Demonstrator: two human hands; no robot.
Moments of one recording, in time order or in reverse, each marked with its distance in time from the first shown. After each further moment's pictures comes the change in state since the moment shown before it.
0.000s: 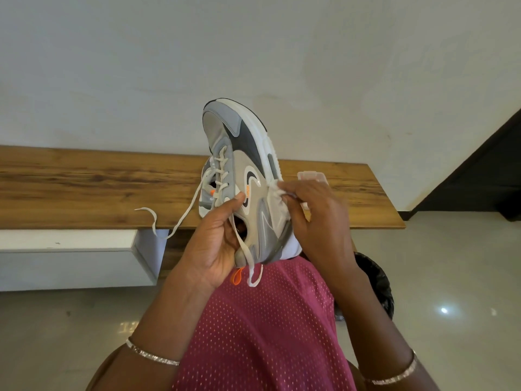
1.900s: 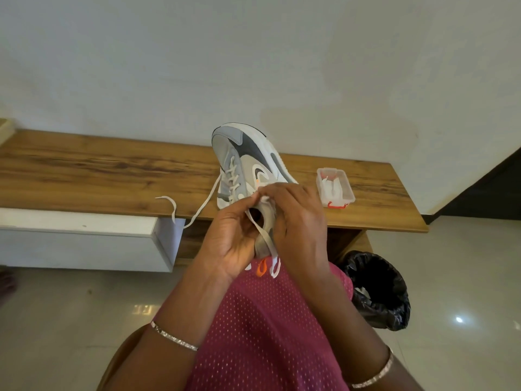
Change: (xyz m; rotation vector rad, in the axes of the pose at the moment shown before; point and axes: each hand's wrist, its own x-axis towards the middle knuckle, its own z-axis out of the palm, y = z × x) left_hand 0.009 -0.001 -0.020 -0.359 -0.114 -0.158; right_hand -0.011 -0.039 0.054 0.029 0.047 -0.049
